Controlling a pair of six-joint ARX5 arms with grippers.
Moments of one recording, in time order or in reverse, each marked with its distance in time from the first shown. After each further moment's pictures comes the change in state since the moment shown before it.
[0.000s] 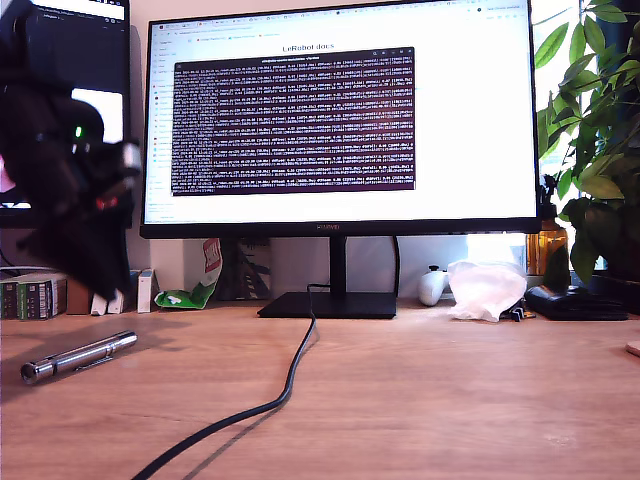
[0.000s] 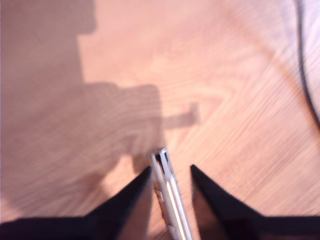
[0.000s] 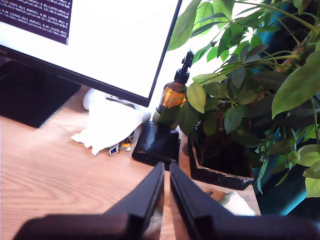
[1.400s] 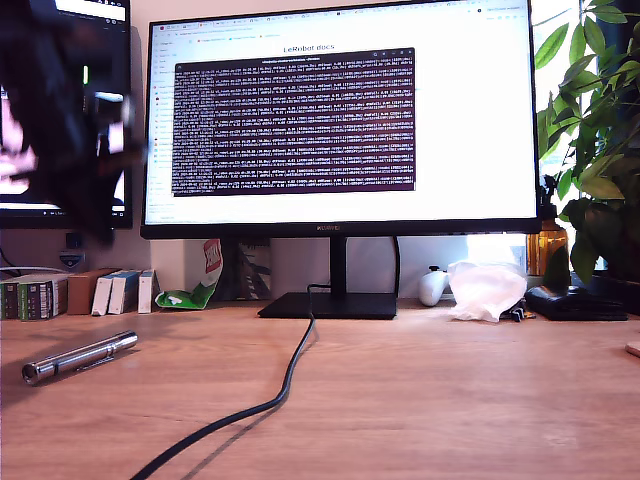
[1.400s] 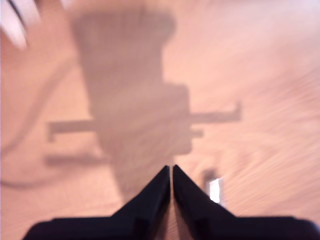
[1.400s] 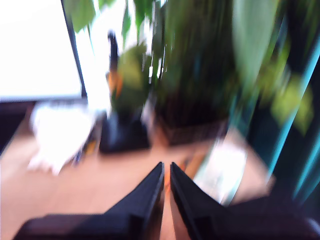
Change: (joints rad) left arm -0.048 -0.167 0.013 0.137 -0.261 -0.216; right arm -0.296 0.016 -0.174 0.096 -0.105 0.374
